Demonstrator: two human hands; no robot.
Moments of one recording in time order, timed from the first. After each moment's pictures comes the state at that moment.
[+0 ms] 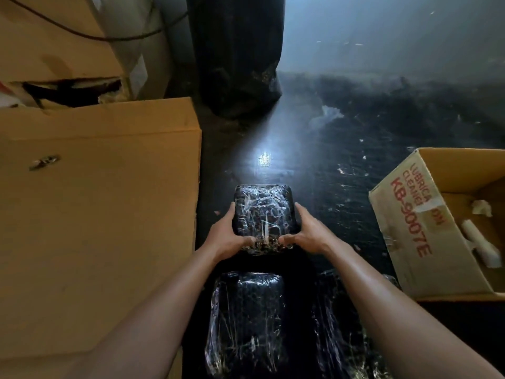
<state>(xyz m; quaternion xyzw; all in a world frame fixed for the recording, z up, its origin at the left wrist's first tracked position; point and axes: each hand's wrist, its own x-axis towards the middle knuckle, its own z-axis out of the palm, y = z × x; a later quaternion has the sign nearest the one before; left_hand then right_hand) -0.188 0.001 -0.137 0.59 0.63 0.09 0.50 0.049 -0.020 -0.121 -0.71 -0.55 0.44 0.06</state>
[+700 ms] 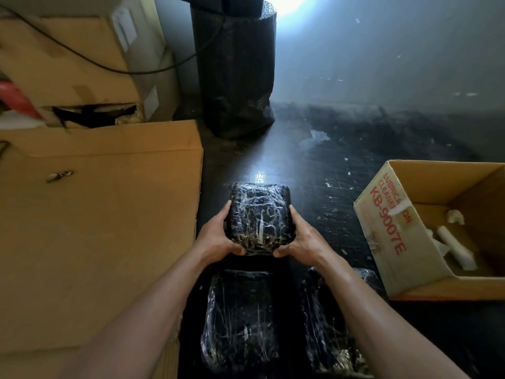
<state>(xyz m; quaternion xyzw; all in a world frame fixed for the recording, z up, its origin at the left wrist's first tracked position) -0.203 -0.029 -0.098 0.61 0.60 0.18 0.49 0.038 -0.070 -0.079 -0.71 -0.55 0.42 0.16</state>
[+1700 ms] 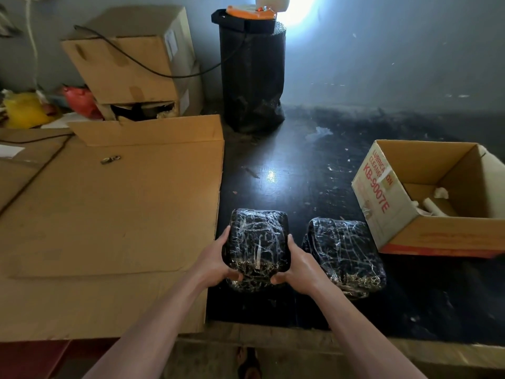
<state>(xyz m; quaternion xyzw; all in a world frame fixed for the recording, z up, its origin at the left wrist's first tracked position) -0.264 -0.224 -0.094 0.62 0.61 0.13 0.48 -0.027 -0.265 -0.069 -0.69 -0.58 0.42 0.10</state>
